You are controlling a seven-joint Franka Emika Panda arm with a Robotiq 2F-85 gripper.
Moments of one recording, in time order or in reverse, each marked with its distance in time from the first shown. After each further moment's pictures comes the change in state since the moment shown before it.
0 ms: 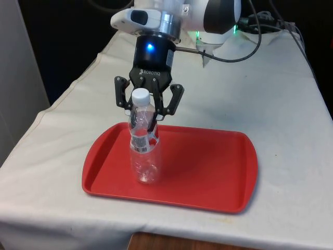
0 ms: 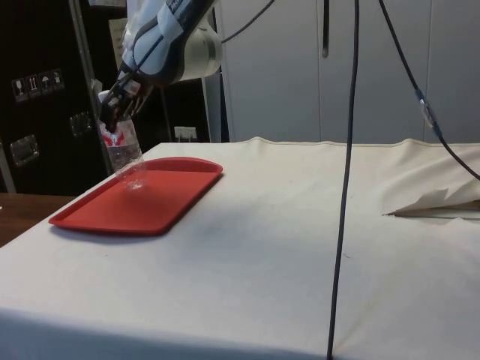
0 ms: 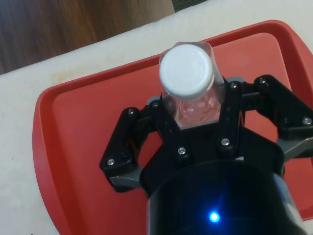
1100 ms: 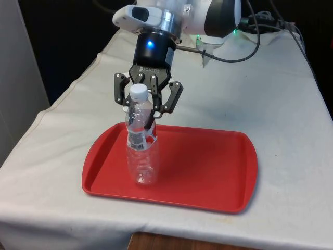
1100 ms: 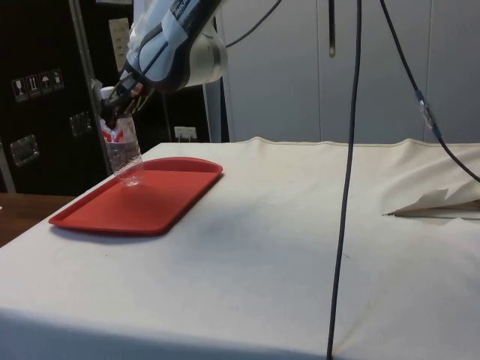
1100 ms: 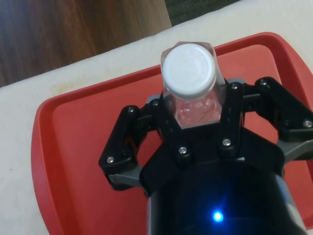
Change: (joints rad) arm 0.004 -0.004 -0.001 -0.042 0.002 0.110 0.036
